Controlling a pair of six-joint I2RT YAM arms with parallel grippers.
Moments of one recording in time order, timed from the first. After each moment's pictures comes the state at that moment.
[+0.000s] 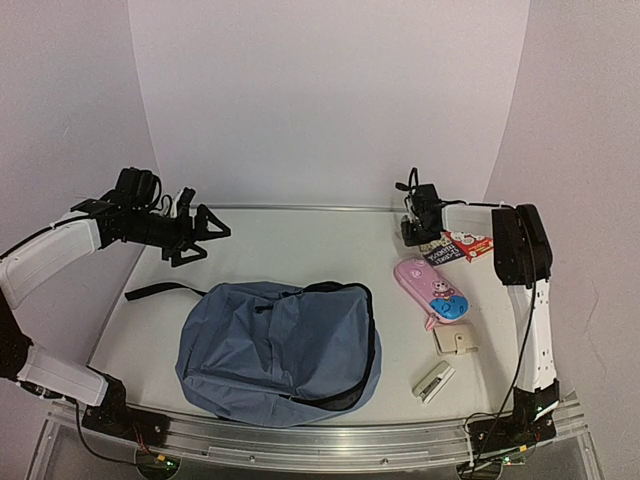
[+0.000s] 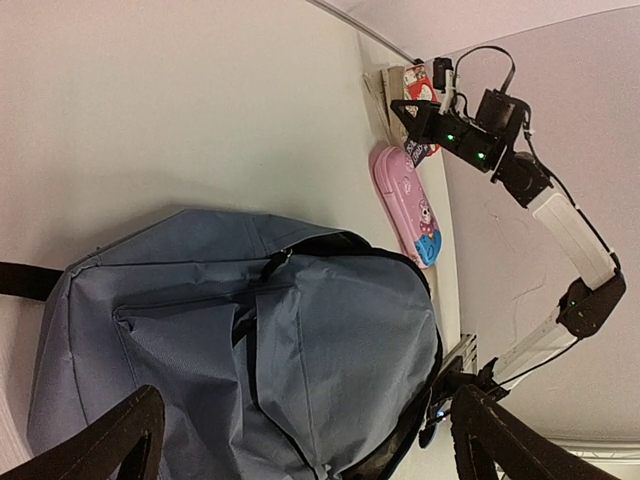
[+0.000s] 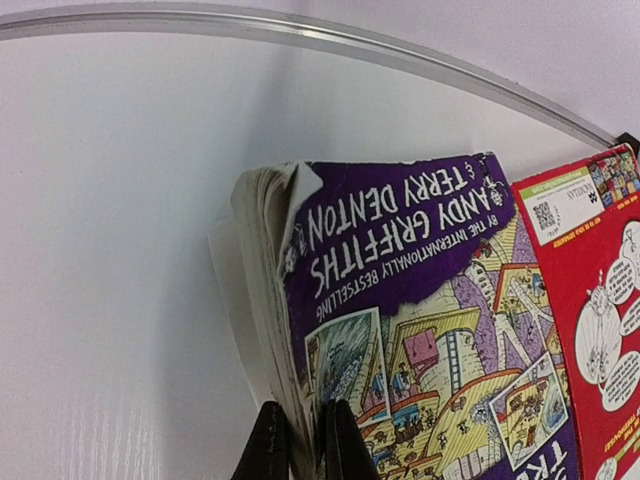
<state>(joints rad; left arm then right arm) -0.30 1.29 1.08 -0.53 0.63 -0.59 0.28 2.33 1.77 -0.30 0.23 0.01</state>
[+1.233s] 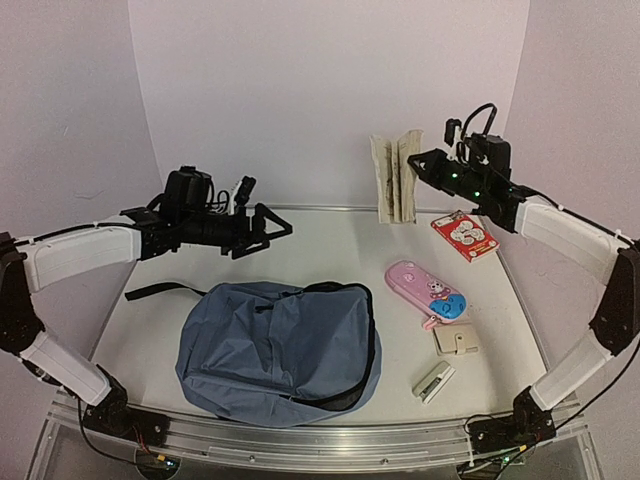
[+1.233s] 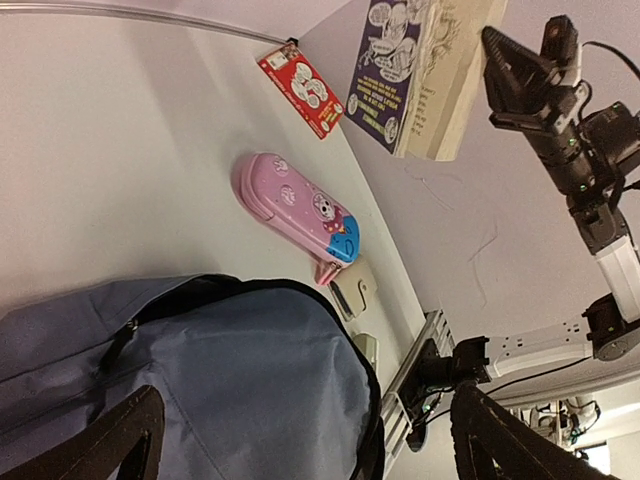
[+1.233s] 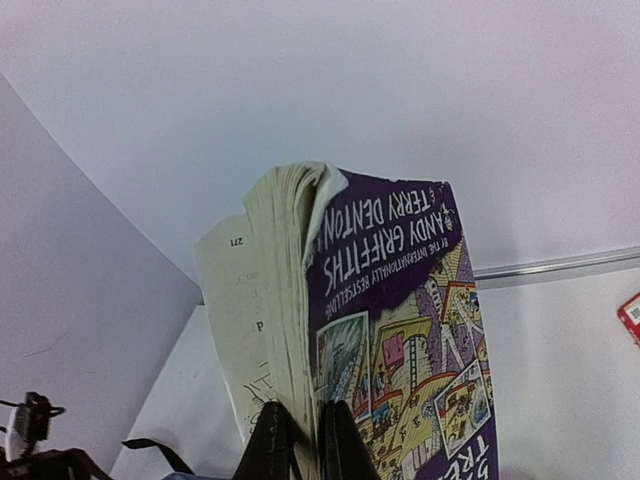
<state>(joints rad) -0.60 1.43 1.10 -0.10 0.57 -0.67 0.38 1.54 1.32 0.07 -0.14 0.53</state>
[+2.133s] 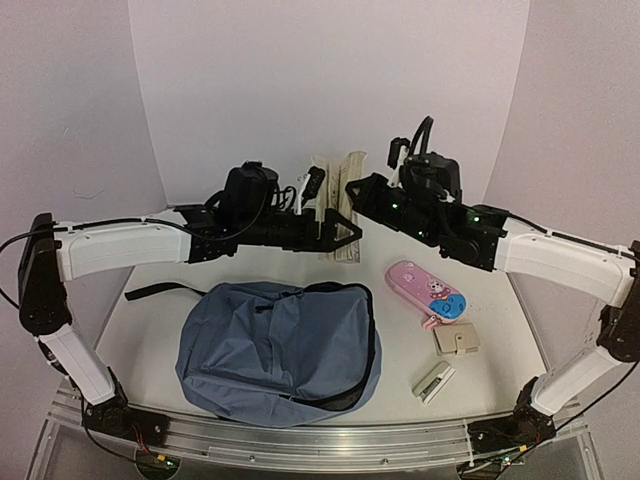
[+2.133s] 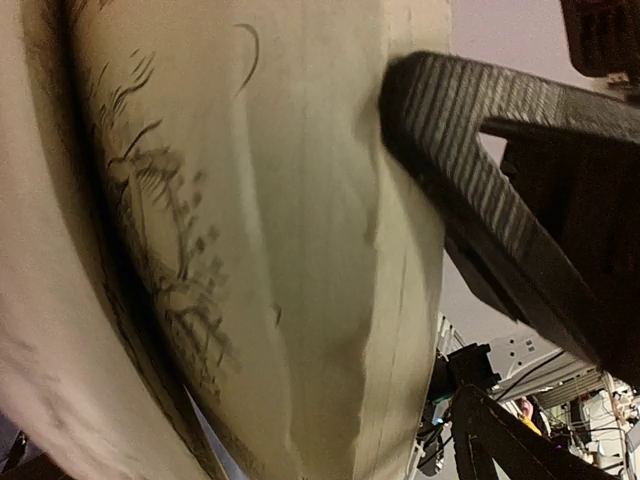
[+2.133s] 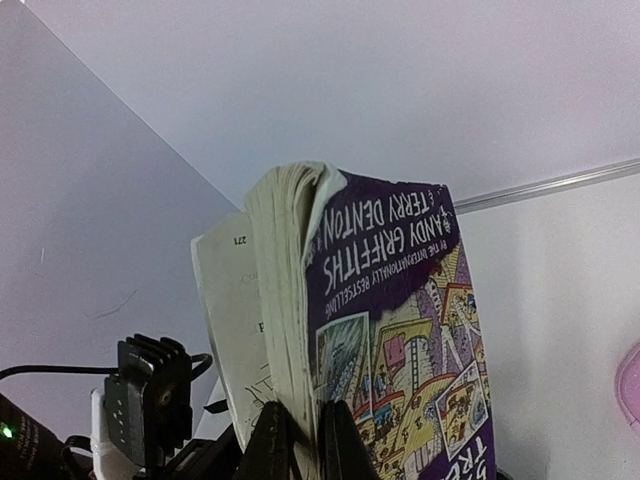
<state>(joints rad) -0.90 1.65 1.33 0.02 0.37 -0.59 0.91 1.49 1.31 -0.01 0.33 0.73</state>
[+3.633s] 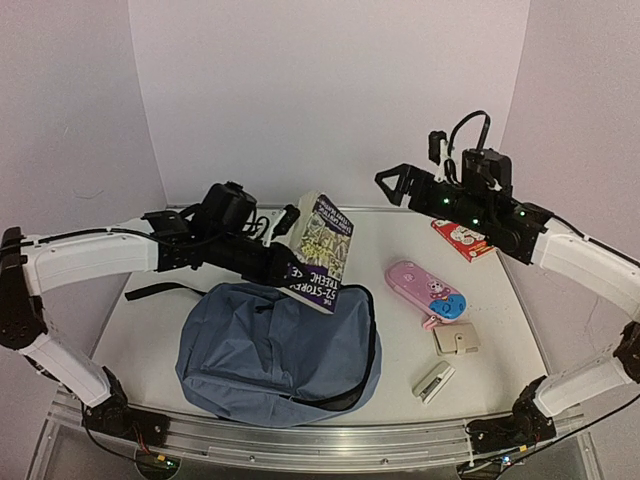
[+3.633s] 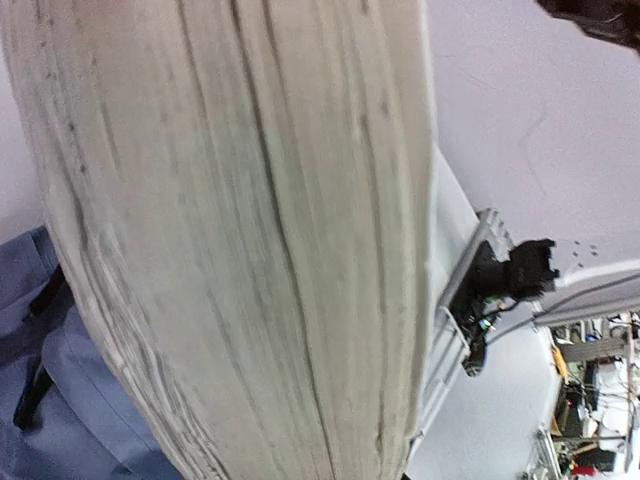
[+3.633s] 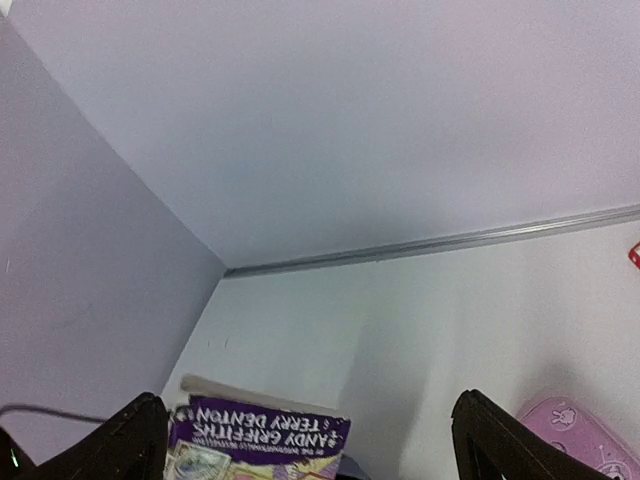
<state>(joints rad) -0.89 1.50 1.20 -0.34 0.37 -0.51 0.66 1.33 1.20 -0.07 0.07 0.53</state>
